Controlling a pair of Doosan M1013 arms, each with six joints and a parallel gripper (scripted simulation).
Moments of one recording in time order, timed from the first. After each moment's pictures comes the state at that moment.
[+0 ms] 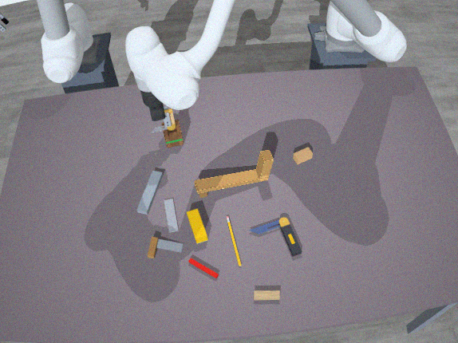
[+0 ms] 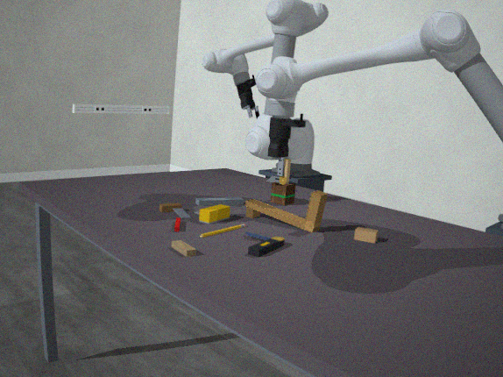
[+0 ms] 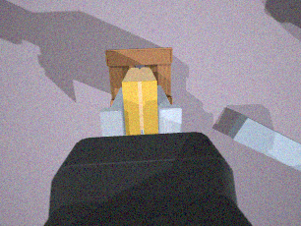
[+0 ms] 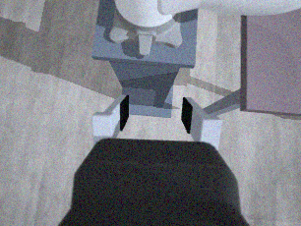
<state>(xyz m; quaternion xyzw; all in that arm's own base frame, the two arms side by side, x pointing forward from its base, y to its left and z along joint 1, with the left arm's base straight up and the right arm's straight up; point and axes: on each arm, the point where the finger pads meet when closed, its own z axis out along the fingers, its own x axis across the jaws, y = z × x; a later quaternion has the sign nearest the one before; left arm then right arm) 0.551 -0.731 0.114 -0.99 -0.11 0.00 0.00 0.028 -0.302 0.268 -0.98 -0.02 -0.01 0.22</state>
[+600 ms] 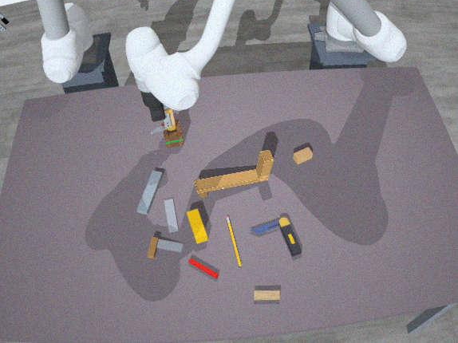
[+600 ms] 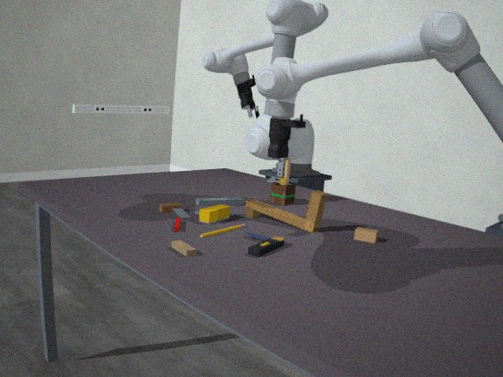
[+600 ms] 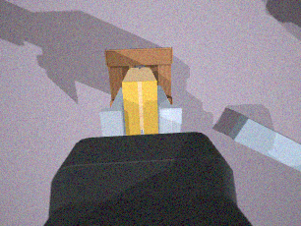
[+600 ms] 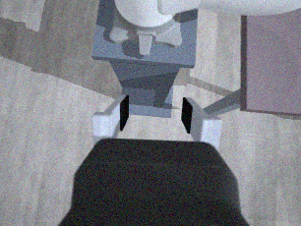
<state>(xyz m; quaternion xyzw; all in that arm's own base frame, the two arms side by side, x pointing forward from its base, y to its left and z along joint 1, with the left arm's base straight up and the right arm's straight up) 0.551 -0.731 0.112 -0.99 -0.11 0.00 0.00 0.028 -0.302 0.268 -0.98 -0.02 -0.01 0.22</state>
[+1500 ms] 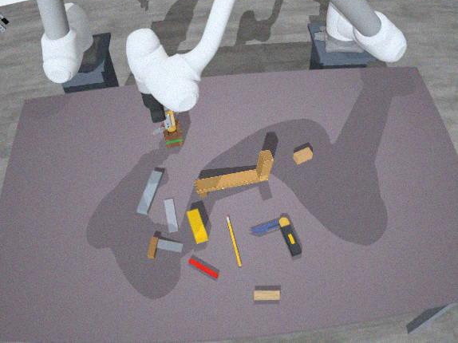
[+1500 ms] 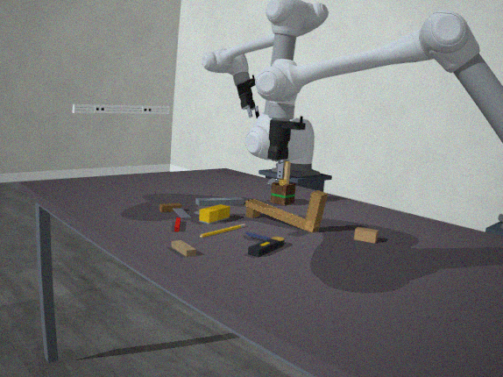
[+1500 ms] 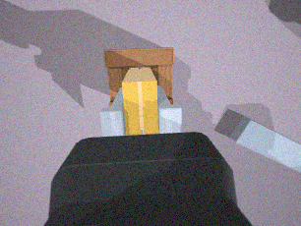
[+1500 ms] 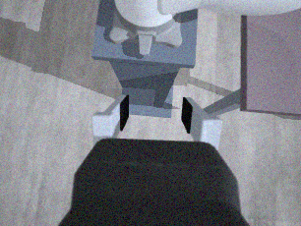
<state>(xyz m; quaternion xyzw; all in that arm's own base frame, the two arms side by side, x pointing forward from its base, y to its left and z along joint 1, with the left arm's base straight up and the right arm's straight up) 0.551 -0.731 0.106 -0.99 -0.11 0.00 0.00 0.028 -0.302 0.268 -0.98 -0.02 -0.01 0.22</state>
